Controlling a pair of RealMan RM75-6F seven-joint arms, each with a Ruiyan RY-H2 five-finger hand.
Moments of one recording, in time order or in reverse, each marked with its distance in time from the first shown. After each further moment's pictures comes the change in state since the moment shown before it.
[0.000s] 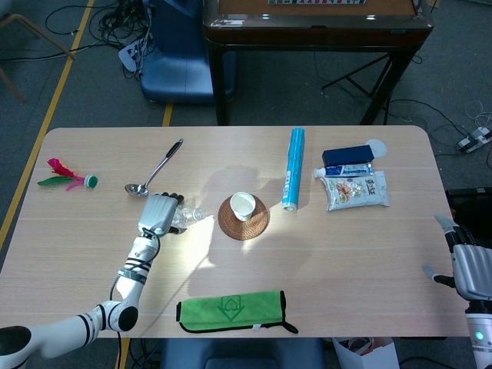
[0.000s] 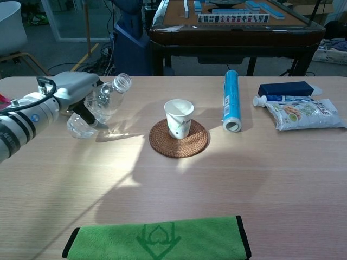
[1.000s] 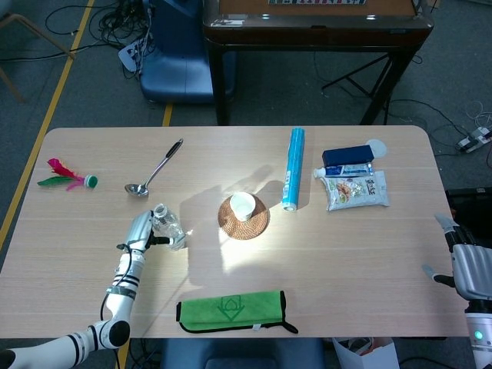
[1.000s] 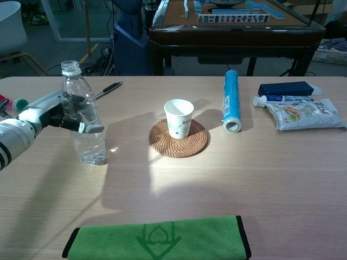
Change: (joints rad) left arm 0.175 -0.005 -0.033 -0.063 -0.016 -0.015 -0.680; right arm 0.001 -0.005 0.001 0.002 0.005 0.000 -0.012
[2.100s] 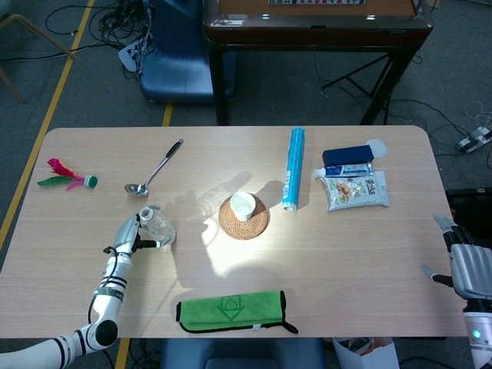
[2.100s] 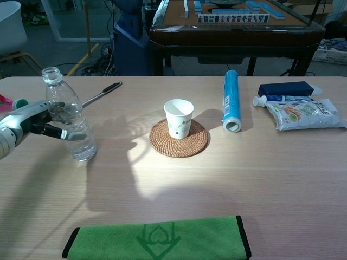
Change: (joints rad) left arm 0.041 0.076 -0.007 -0.056 -0.125 -0.079 -0.017; right arm 0.005 -0.007 0.000 0.004 0.007 -0.008 -0.015
